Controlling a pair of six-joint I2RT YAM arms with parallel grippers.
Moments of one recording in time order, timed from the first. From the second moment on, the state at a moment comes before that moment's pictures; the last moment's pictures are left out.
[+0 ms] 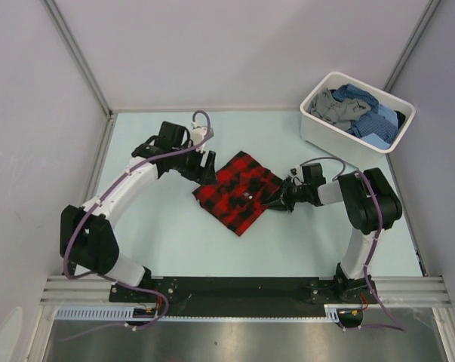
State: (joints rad) left arm -0.40 1.49 1.25 -0.65 0.43 0.03; right arm 0.24 1.86 0.74 0.26 -0.86 0.98
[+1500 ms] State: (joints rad) left arm -0.45 1.36 0.89 -0.43 0.79 -0.16; right arm 0.32 2.31 1.77 -0.87 -0.72 -0.12
